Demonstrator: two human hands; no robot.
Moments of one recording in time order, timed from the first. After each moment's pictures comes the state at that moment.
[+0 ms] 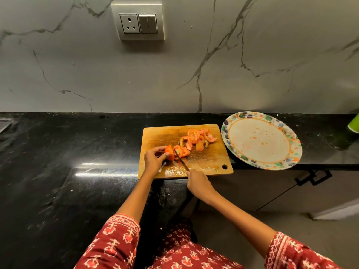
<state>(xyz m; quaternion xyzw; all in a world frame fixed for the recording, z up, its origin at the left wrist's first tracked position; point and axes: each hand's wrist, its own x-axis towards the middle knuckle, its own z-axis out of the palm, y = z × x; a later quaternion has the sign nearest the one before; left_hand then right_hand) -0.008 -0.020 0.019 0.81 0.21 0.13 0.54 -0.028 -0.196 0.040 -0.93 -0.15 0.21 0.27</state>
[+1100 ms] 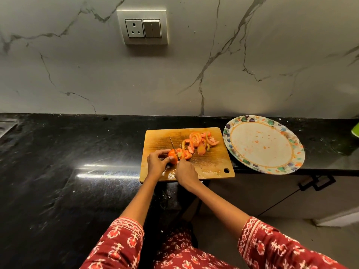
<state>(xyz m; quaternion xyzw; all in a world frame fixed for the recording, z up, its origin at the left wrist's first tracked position) -0.009 -0.029 0.024 0.82 0.21 0.14 0.51 -0.015 -0.143 0.064 -0.94 -0.10 0.18 0.27</state>
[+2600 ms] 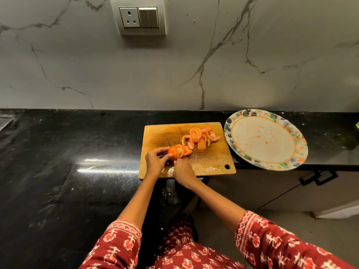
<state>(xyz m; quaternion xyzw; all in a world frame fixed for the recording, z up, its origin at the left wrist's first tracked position) -0.010 -0.026 0.015 0.81 0.20 0.17 0.53 -0.004 -0.135 0.040 -0.93 -0.12 0.21 0.28</state>
